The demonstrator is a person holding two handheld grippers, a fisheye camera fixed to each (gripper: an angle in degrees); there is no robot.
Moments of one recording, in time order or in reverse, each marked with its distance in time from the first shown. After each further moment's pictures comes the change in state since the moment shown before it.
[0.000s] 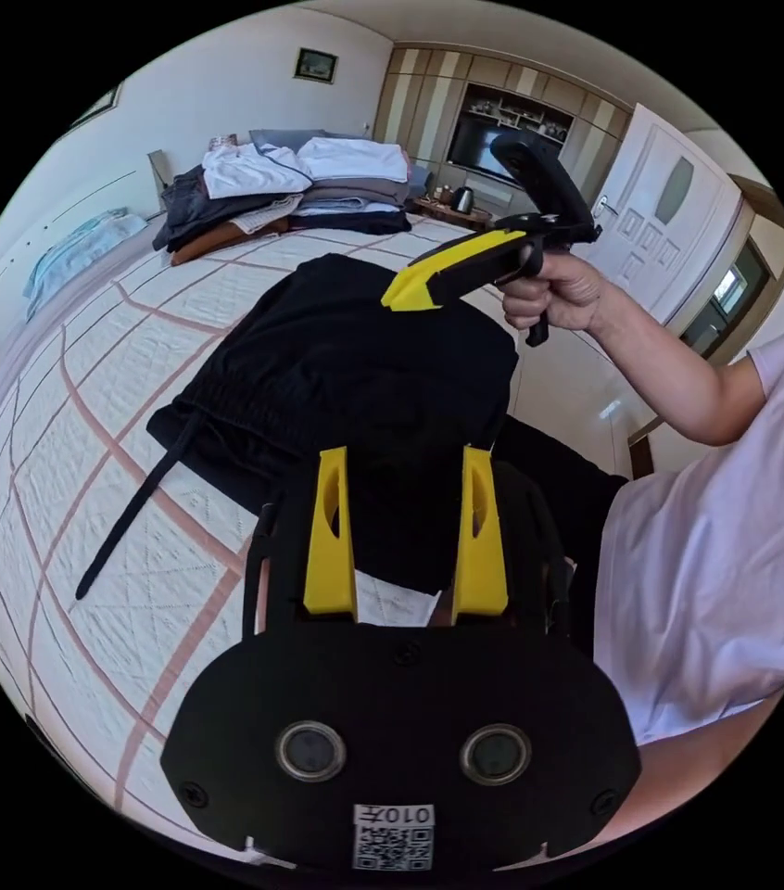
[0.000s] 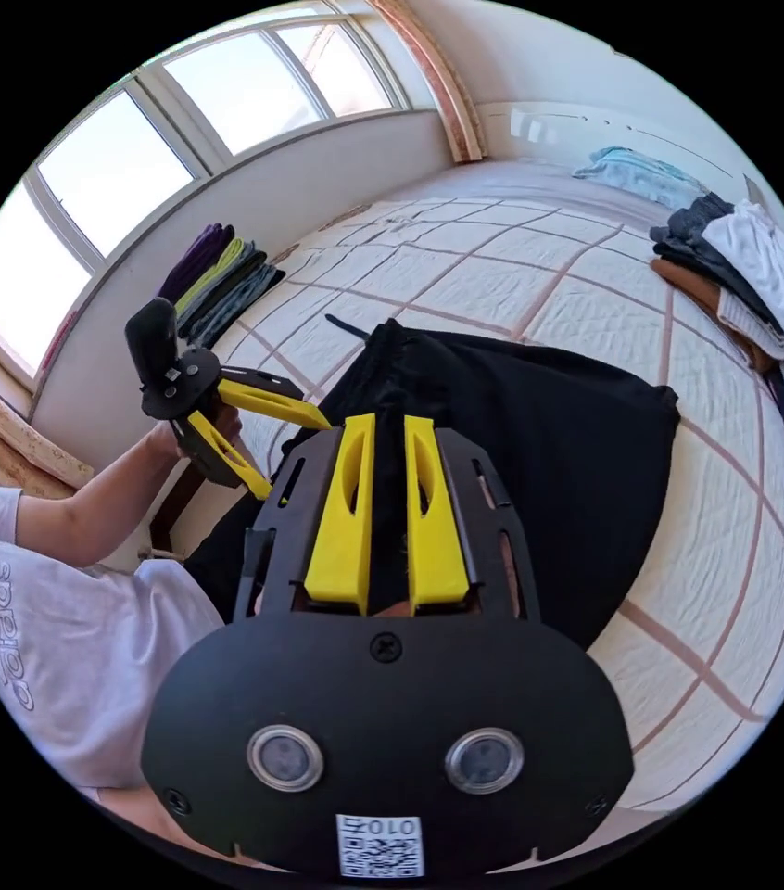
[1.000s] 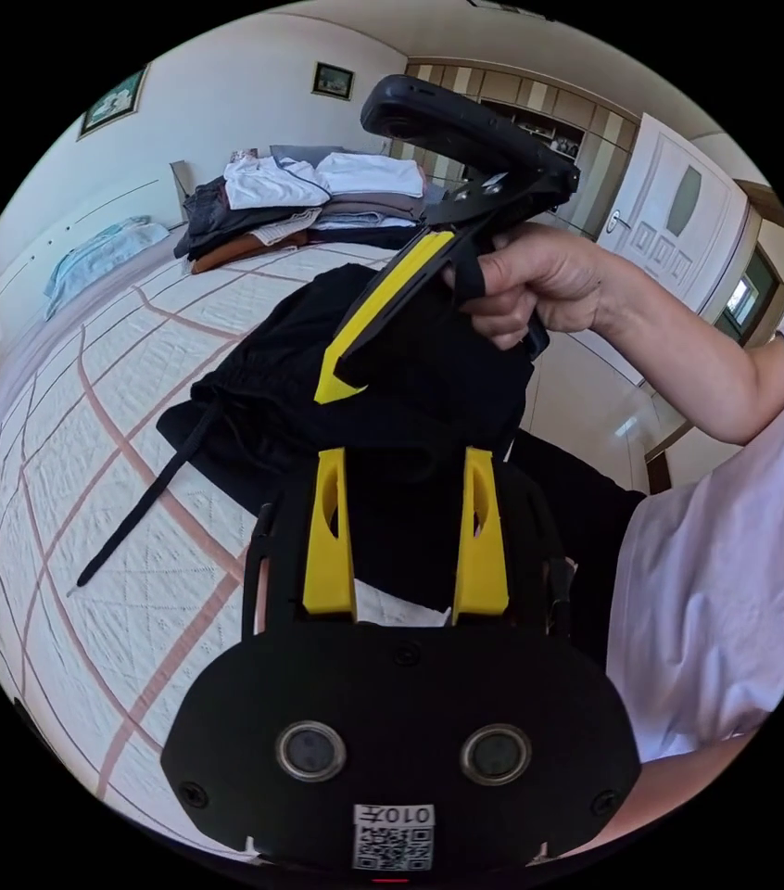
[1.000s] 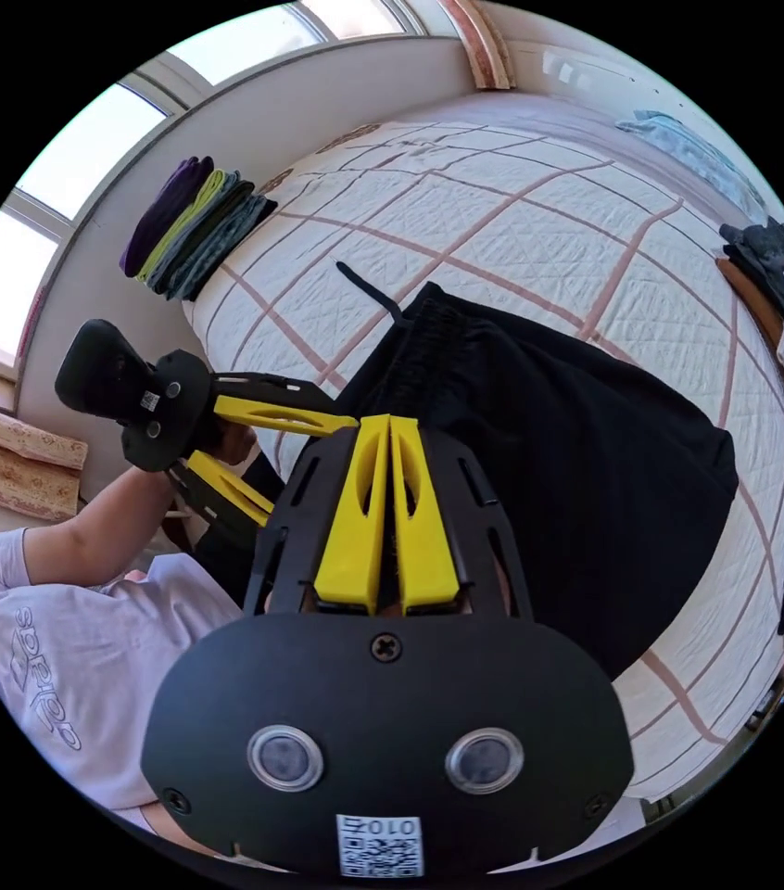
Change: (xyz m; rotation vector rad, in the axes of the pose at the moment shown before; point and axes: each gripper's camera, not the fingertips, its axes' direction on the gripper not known) left arm 0.010 0.008 0.015 0.054 -0.041 0.021; right arm 0.067 -0.097 0.034 -0.198 0.014 0.016
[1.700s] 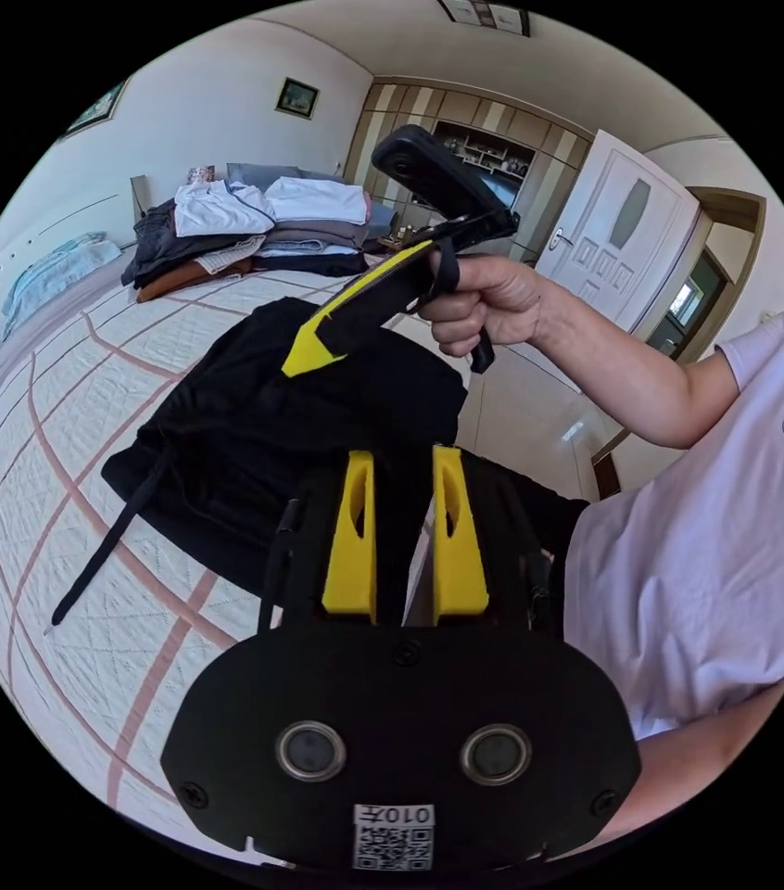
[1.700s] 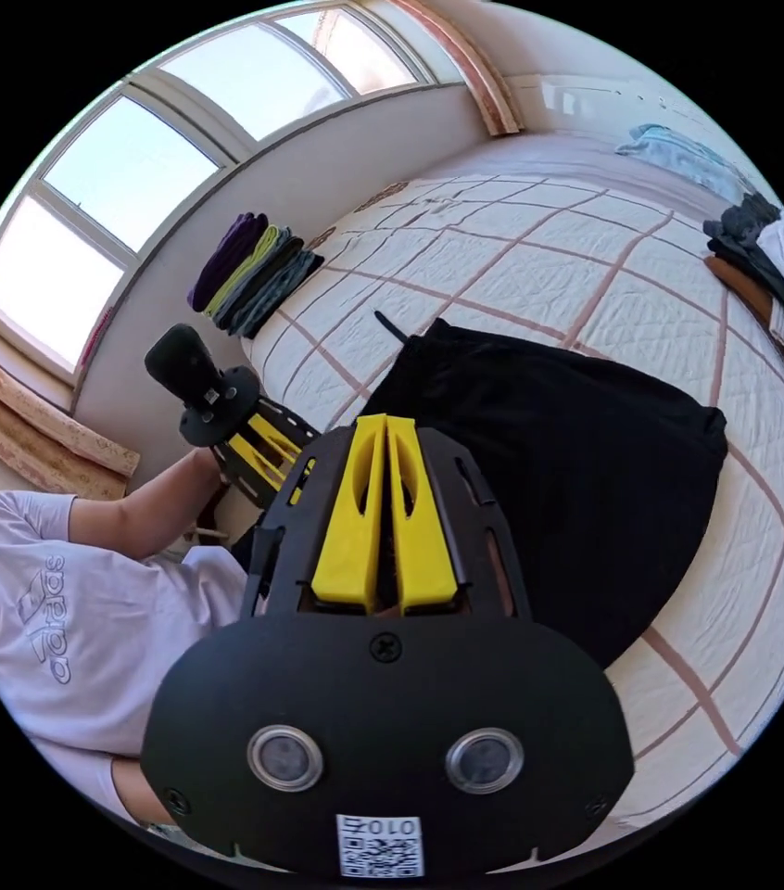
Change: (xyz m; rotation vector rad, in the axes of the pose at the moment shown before) left arm -0.004 0.000 -0.007 0.016 0.191 0.068; right arm 0.058 0.086 -0.063 0.162 -0.121 -0.016
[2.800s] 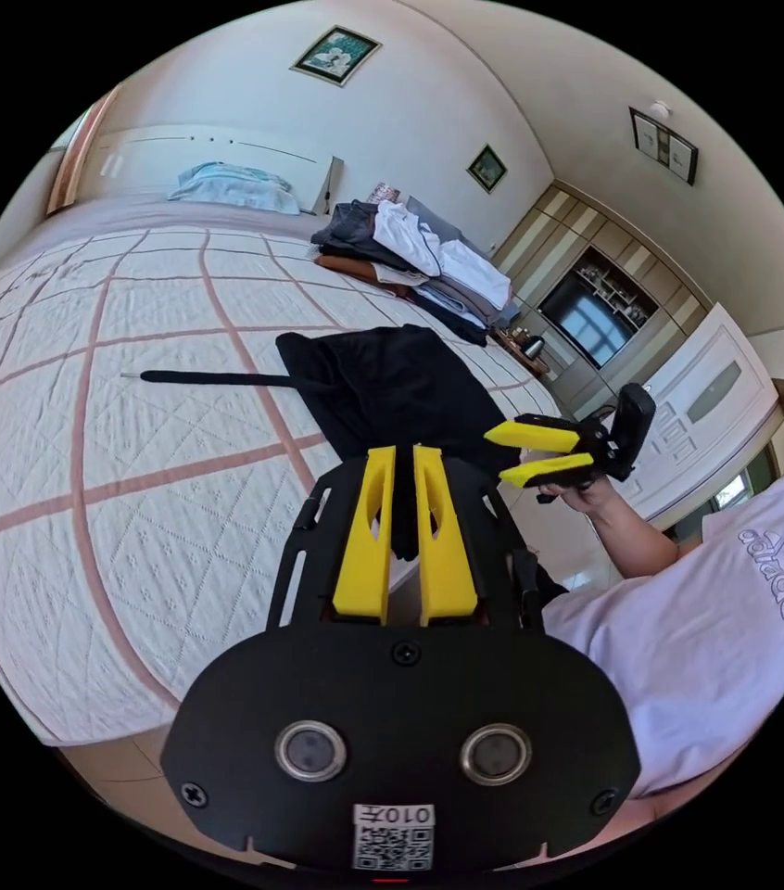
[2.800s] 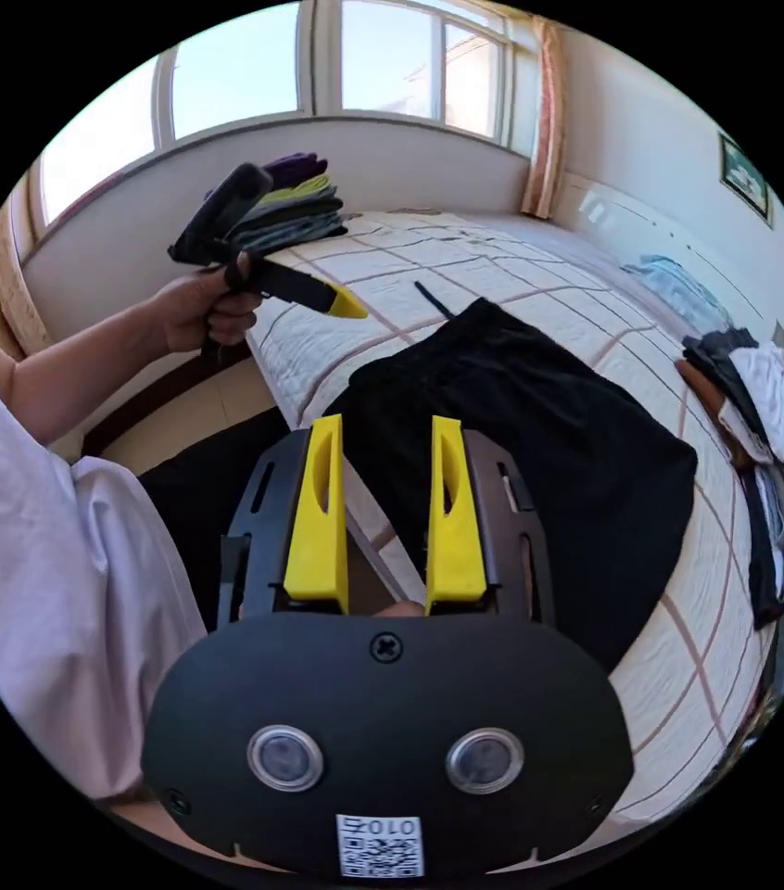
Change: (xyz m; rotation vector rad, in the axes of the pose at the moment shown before) left arm -0.022 0.112 -0.067 0.262 -0.095 -0.557; right arm -0.270 0.089 0.050 0.066 0.347 -0.357
